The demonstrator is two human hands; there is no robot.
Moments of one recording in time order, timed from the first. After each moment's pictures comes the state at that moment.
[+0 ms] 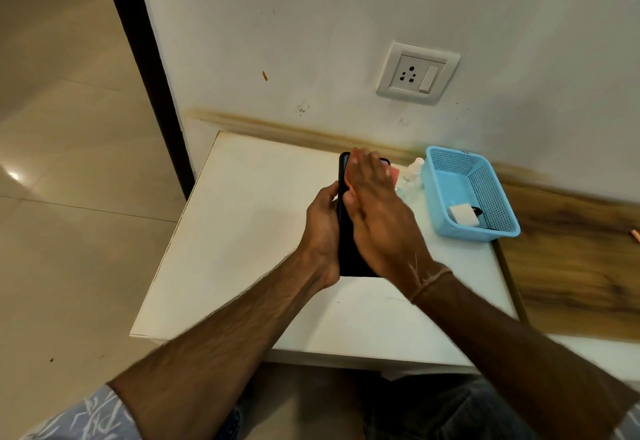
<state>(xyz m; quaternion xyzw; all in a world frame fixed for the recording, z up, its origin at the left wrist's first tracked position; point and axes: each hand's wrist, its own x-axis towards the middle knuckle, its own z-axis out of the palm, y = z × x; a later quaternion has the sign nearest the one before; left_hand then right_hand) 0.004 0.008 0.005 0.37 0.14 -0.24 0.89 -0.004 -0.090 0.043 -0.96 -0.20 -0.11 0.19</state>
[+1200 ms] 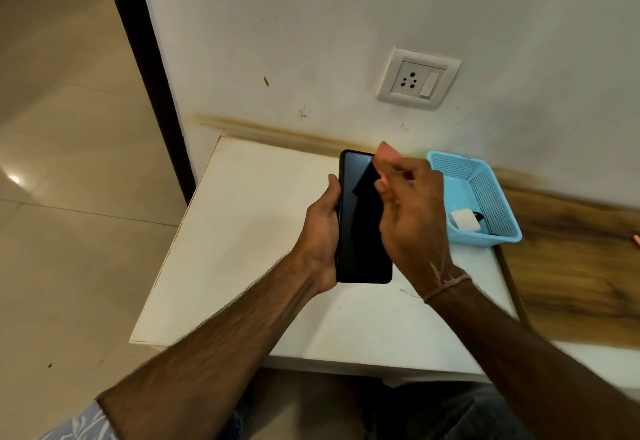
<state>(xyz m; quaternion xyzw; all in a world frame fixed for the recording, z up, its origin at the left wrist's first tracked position) 0.002 0.011 0.009 0.36 0.10 -0.25 0.90 0.004 -0.106 0.053 -0.90 -0.14 -0.31 0.27</state>
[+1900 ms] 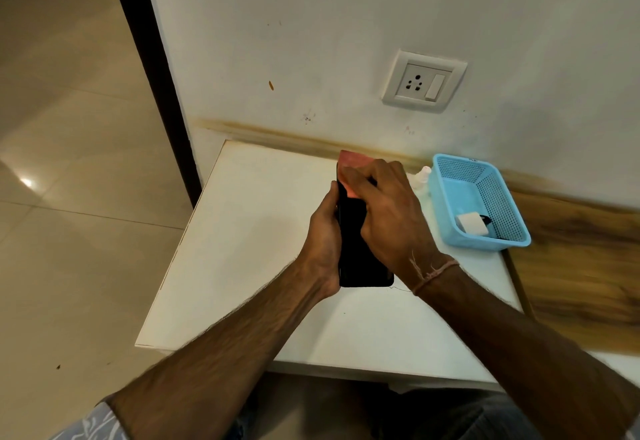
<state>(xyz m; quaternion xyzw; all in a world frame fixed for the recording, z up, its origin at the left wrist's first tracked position) 0.003 0.011 0.007 0.34 0.11 -0.23 0.90 0.018 -0.088 0.051 -0.91 -0.26 -0.25 0.19</state>
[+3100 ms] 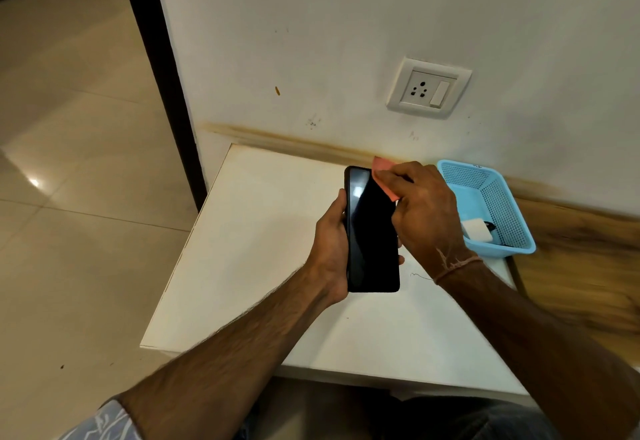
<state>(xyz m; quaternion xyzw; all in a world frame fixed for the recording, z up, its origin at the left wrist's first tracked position) 0.005 0.005 0.000 0.32 0.10 -0.25 0.91 0.032 -0.118 0.063 -0.95 -0.18 -0.24 0.12</state>
